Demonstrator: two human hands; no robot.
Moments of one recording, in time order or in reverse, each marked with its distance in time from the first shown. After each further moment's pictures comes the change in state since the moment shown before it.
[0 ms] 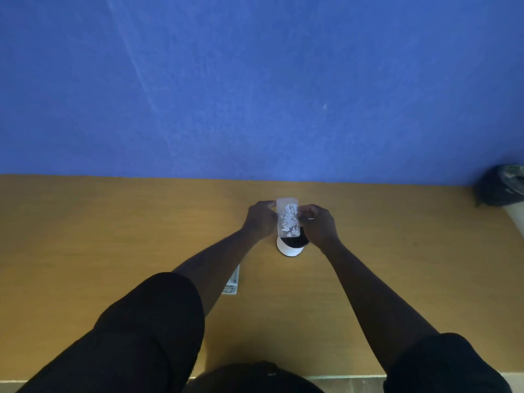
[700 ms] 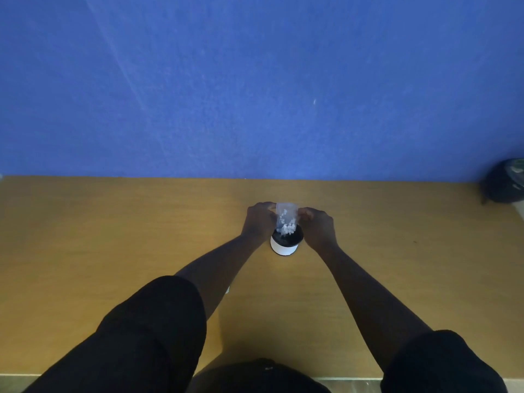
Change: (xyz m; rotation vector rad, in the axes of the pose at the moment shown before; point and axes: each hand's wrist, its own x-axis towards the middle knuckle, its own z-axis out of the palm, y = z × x) left_hand 0.009 -0.004 0.034 0.129 0.154 0.121; right_hand 0.008 0.029 -0.012 -0.190 0.020 -0.189
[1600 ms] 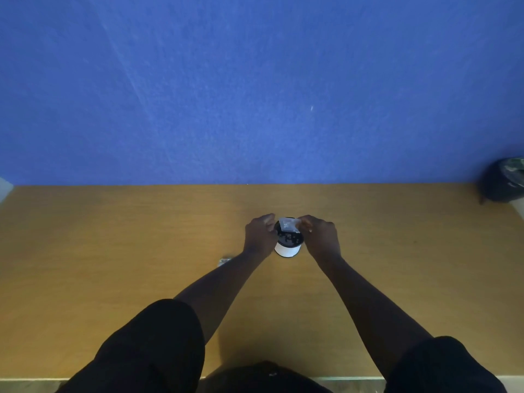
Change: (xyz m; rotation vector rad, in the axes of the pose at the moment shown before) left_hand -0.039 -0.012 0.006 -0.169 0.043 -0.026; right_hand -0.027 0.008 0.004 -0.073 0.126 -0.171
